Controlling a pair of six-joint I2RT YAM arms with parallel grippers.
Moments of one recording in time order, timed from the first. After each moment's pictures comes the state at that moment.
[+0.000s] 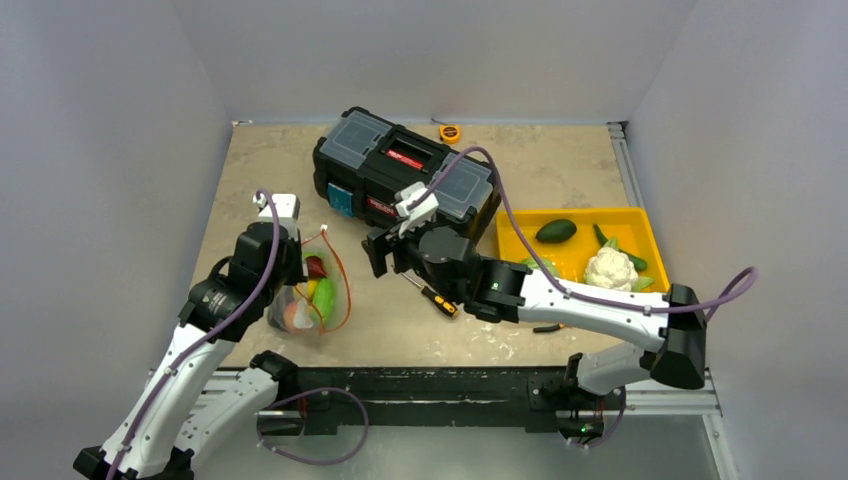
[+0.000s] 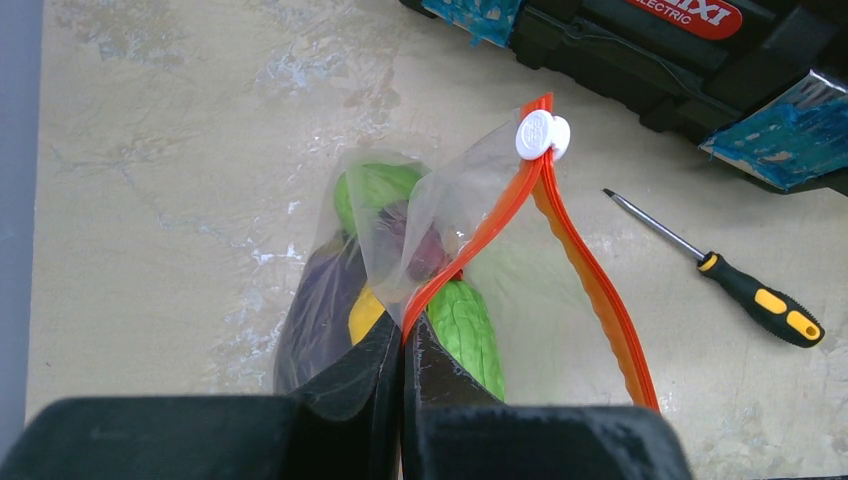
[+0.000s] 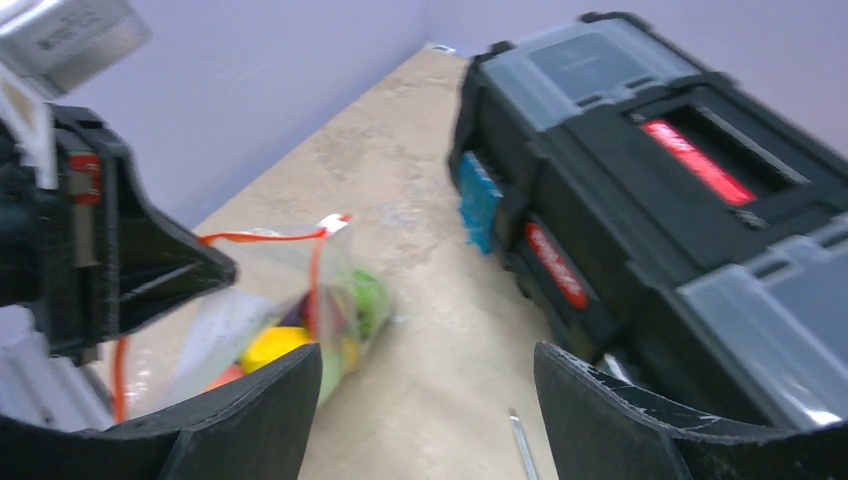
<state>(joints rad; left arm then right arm) -0.45 0.71 0.94 -0.88 -0.34 -0.26 1.22 1.40 1.20 0.02 0.49 0.24</state>
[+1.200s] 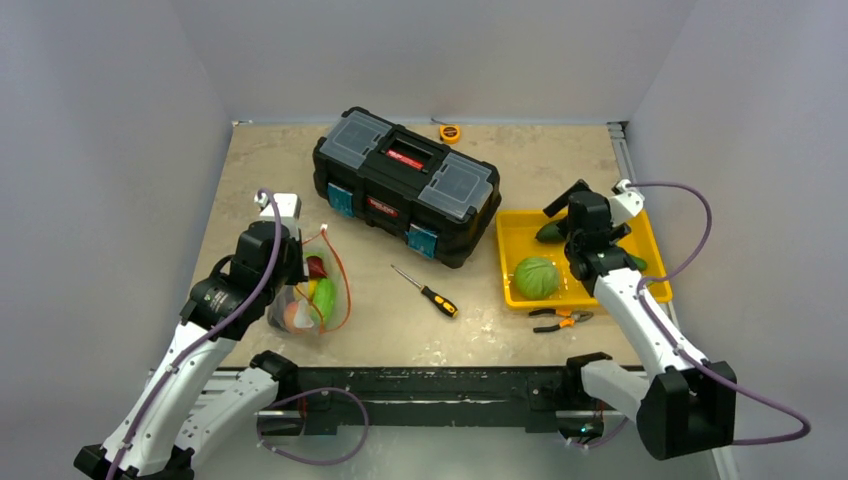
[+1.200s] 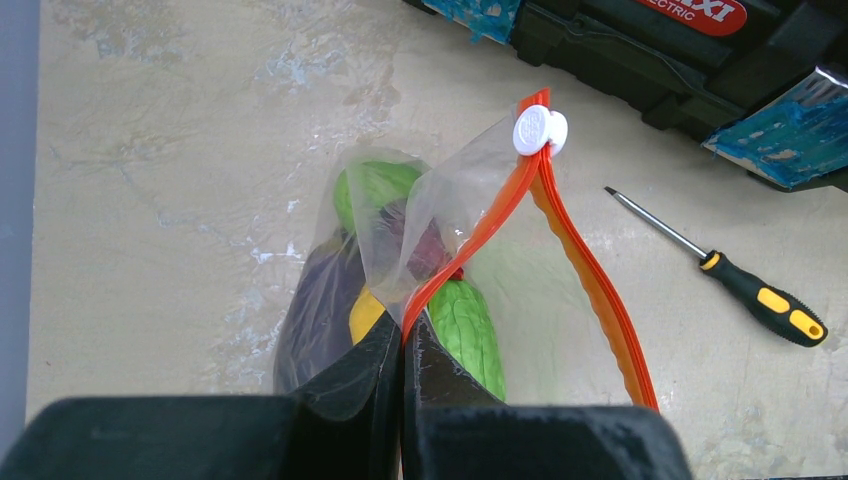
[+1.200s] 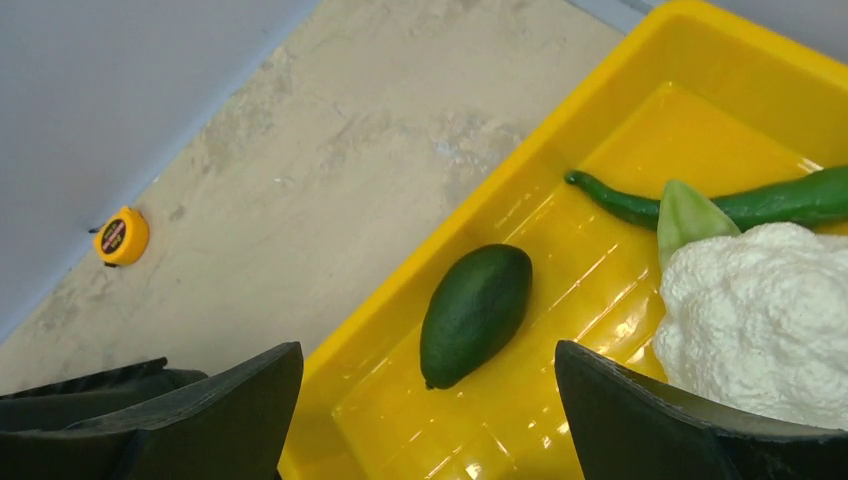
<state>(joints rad) -0.45 0.72 0.94 -0.88 -0.34 -0.26 0.19 1.05 0.74 -0.21 0.58 0.77</state>
